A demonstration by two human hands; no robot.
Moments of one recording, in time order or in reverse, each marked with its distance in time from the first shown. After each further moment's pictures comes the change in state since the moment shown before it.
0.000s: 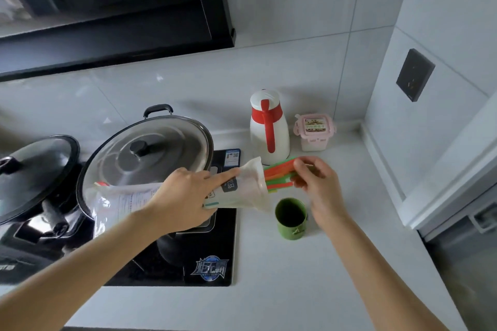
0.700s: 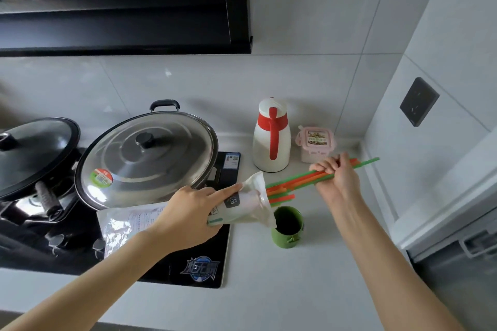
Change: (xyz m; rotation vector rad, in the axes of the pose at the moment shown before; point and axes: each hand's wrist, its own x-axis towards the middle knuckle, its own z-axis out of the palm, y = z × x) left_hand -0.026 0.014 0.025 -0.256 0.174 -0.060; right_hand 0.042 -0.032 -0.003 0.895 0.081 0.259
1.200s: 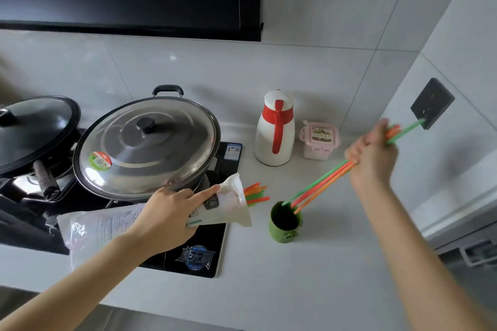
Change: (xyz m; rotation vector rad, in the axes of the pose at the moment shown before) left_hand -0.029 -0.016 0.007 0.108 -0.068 -0.121; right_hand 0.014 -0.039 0.020 -0.545 0.058 -0.520
